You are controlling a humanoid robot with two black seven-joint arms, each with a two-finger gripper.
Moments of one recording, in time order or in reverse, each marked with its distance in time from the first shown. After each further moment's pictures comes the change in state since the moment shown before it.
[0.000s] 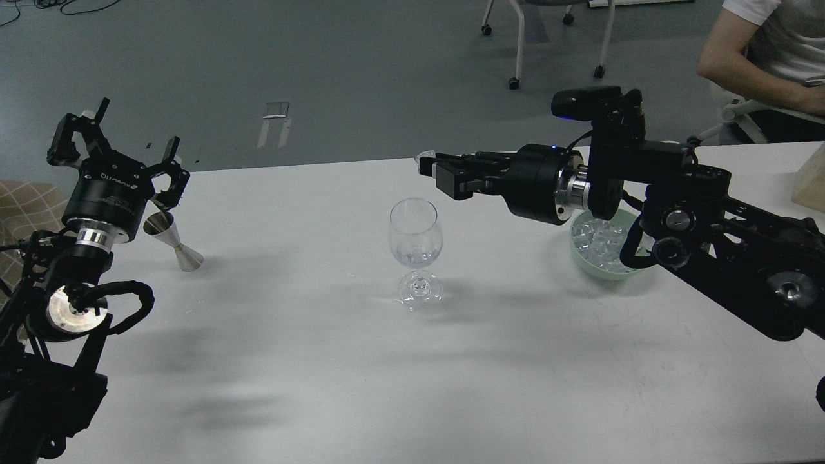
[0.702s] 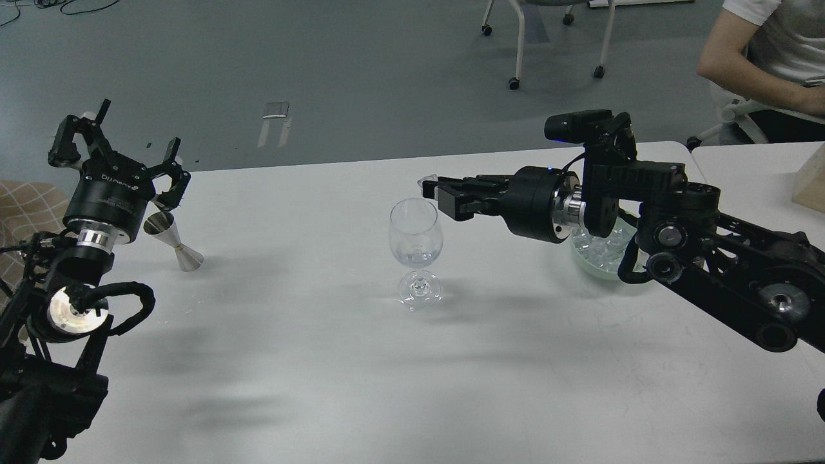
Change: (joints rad) left arm 0.002 -0.003 0.000 0.000 0.000 -0.002 -0.001; right arm -0.028 0.000 -0.026 -0.013 -0.002 0.001 0.000
